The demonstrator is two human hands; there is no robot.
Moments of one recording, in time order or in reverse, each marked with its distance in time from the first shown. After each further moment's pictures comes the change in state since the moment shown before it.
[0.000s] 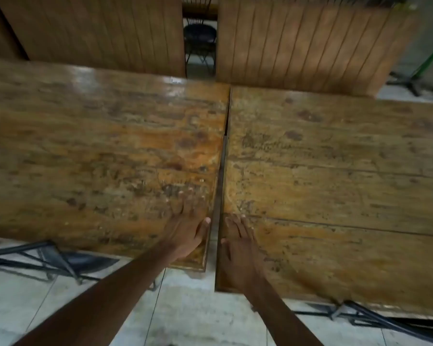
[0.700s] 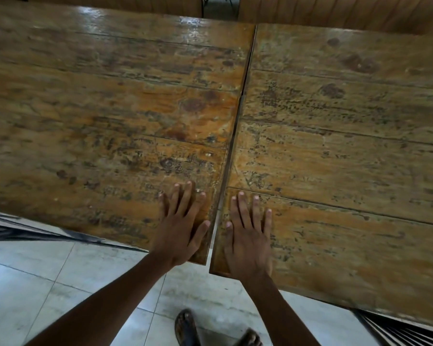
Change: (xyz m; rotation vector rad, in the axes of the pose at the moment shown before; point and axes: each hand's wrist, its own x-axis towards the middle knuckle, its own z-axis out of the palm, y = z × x) left_hand -0.010 -0.017 0.056 0.037 0.095 -0.044; right_hand 0.038 0.040 0.056 -0.219 0.036 -0.008
